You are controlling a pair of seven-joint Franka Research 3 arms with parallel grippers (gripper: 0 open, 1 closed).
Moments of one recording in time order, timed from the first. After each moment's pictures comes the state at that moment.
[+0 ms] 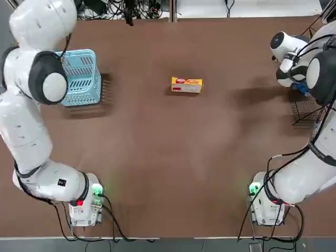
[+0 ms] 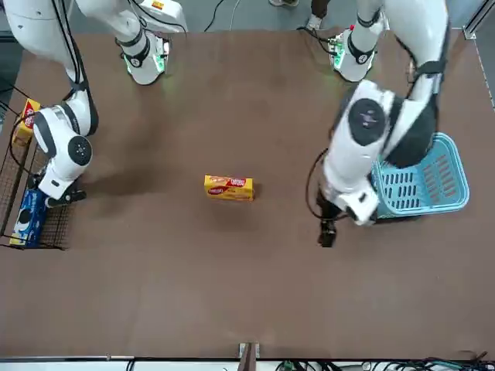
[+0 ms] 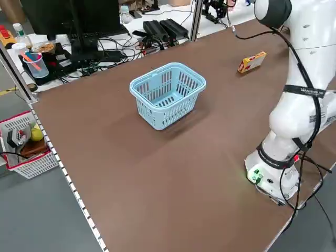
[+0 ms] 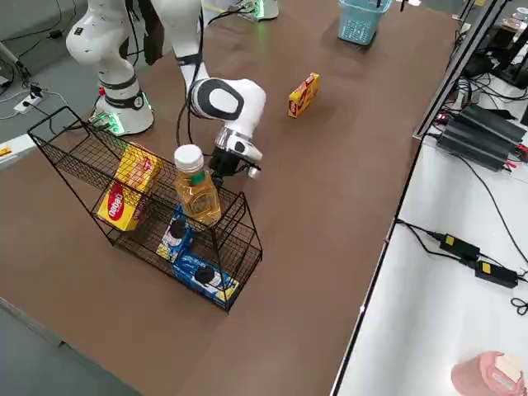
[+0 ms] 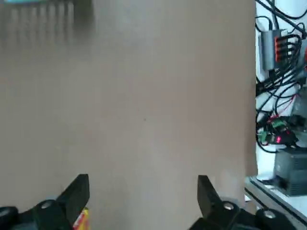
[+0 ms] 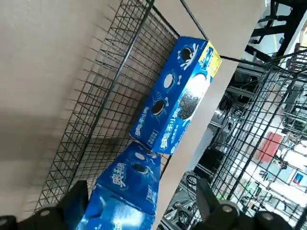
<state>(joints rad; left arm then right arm) -0.17 0.49 -0.34 -1.30 0.21 1.90 -1.94 0.33 0.34 -0.56 -2.23 -1.14 2.36 0.32</state>
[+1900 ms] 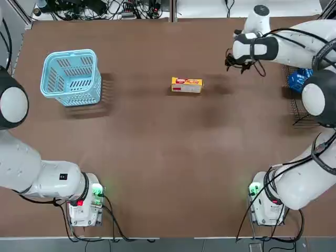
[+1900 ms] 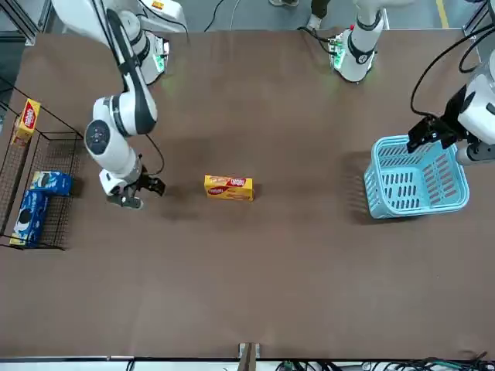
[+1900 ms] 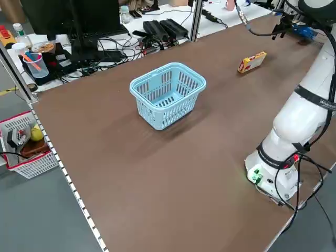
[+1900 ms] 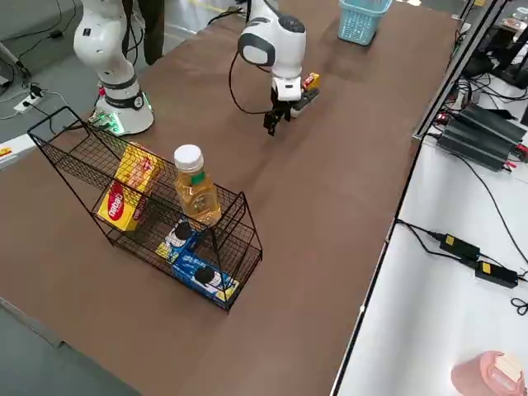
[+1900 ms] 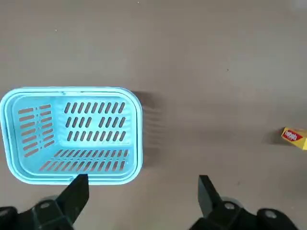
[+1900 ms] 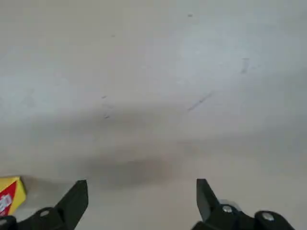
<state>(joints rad) -0.03 0.07 -0.08 -1.47 -0.02 1.53 -0.16 0.57 0.24 -0.30 -2.19 0.15 2.42 0.29</state>
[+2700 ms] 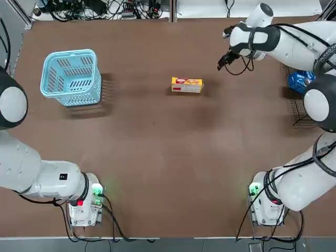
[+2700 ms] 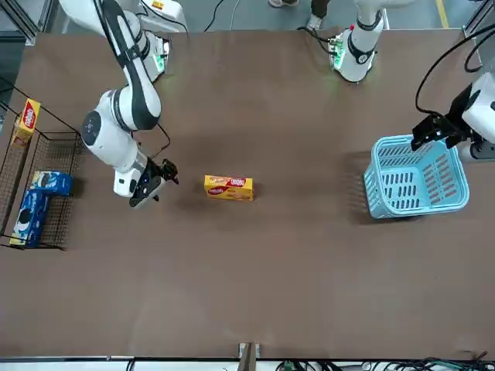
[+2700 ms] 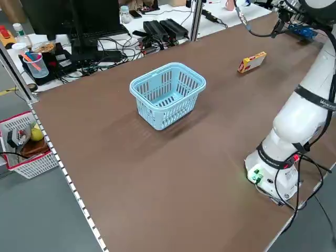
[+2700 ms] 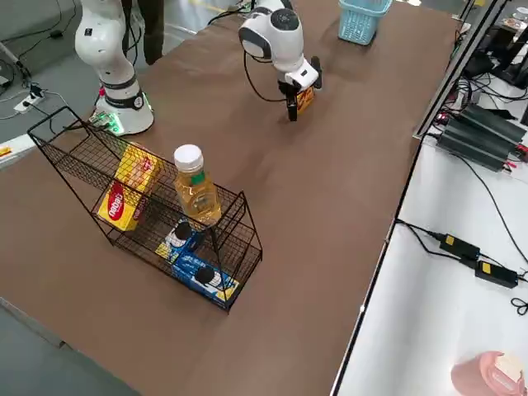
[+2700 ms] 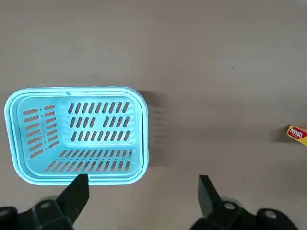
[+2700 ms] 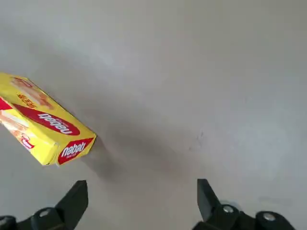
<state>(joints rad) -0.02 0.07 -0.06 -1.48 -0.02 1.53 -0.14 0.58 0.21 -0.28 -2.19 0.60 2.52 -0.75</state>
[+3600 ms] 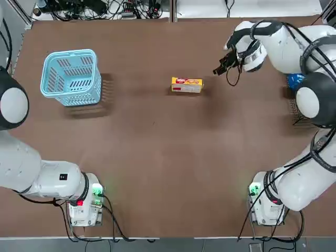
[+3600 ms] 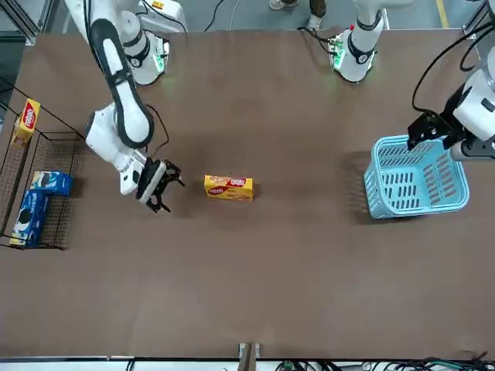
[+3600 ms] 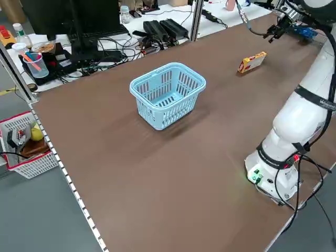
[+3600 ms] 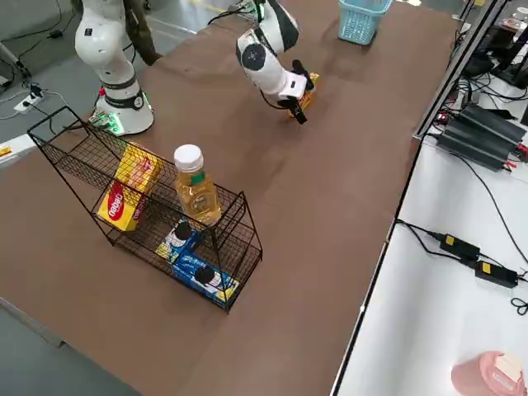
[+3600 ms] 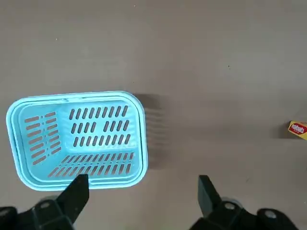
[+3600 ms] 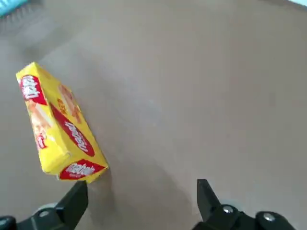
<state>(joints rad) -0.03 0.07 -0.09 -1.46 0.00 1.53 -0.12 0.58 0.29 -0.25 -2.24 1.43 2.57 -1.76</state>
